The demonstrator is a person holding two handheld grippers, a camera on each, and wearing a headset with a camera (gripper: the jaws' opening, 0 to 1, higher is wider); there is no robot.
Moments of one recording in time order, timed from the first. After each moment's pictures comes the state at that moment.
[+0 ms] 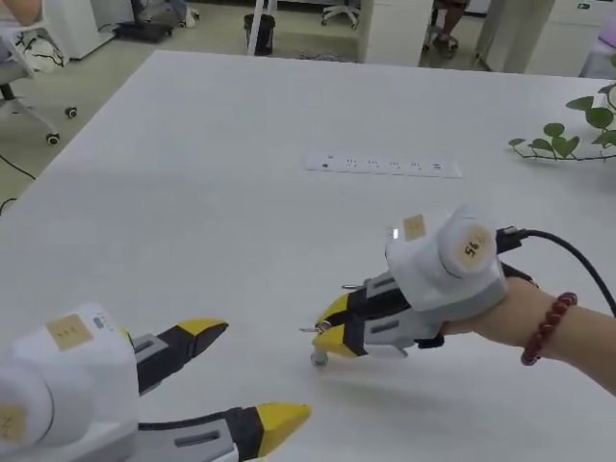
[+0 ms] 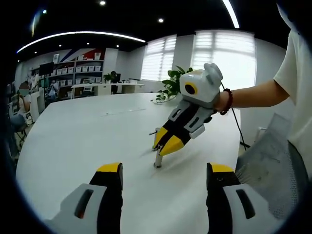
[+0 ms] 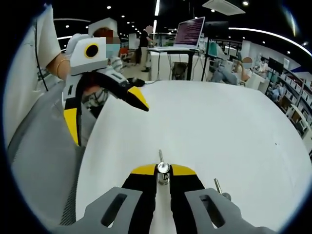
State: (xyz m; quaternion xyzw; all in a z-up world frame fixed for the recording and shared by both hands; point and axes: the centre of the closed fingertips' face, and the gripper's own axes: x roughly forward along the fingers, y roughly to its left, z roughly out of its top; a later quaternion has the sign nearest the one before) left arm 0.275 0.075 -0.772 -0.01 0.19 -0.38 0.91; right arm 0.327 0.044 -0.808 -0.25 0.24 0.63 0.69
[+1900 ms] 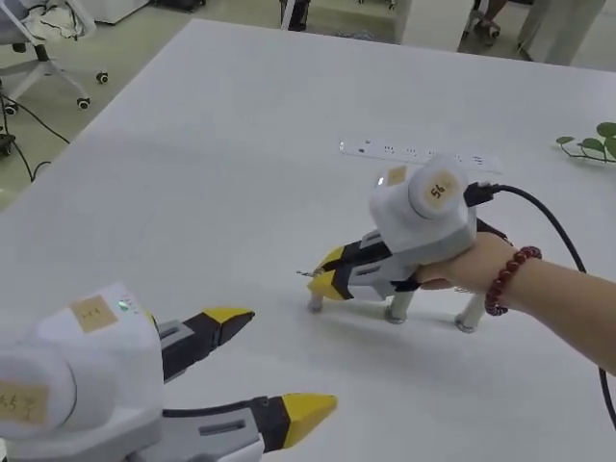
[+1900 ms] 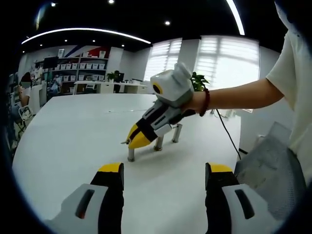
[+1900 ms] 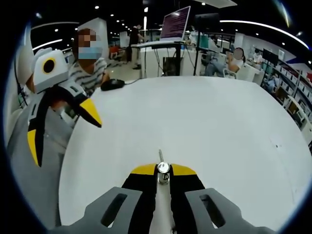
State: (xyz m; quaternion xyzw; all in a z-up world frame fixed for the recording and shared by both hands) left arm 0.275 0.084 -0.774 -0.04 0.19 -0.37 0.91; right arm 0.384 0.082 -0.823 -0.24 0.27 0.60 0.71
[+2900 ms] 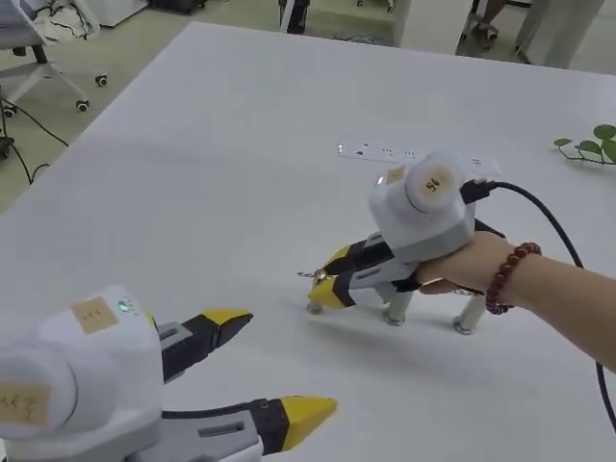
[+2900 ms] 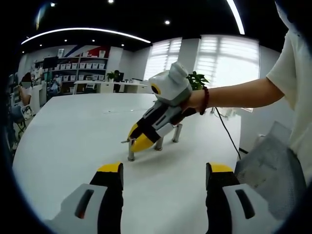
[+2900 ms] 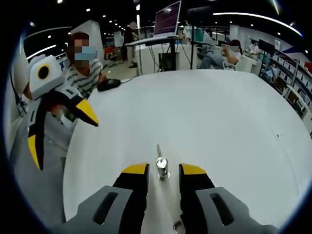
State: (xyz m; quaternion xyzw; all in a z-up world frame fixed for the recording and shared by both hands) left arm 0.275 0.083 -0.773 -0.04 0.19 -0.37 0.91; right arm 0.385 0.075 -0.826 -0.23 0.31 0.59 0.71
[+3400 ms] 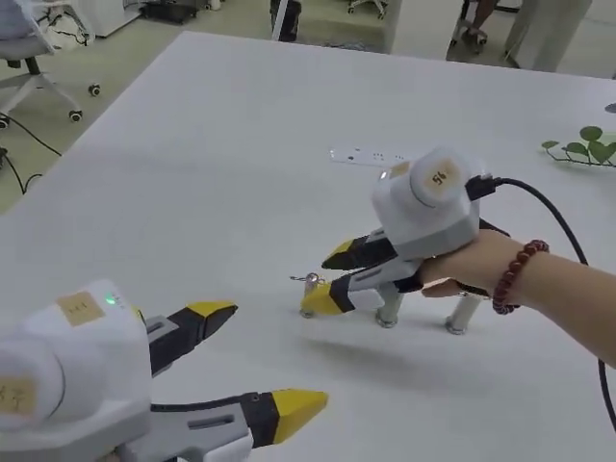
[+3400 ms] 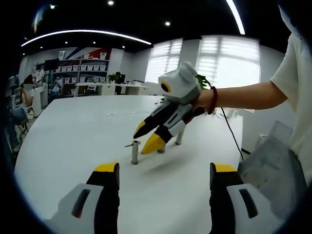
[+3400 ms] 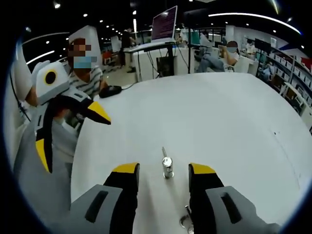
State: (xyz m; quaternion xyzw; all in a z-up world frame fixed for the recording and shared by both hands) left arm 0.281 0.087 -0.766 -0.03 0.18 -0.36 0.91; right arm 0.377 0.067 -0.806 -0.20 0.31 0.59 0.72
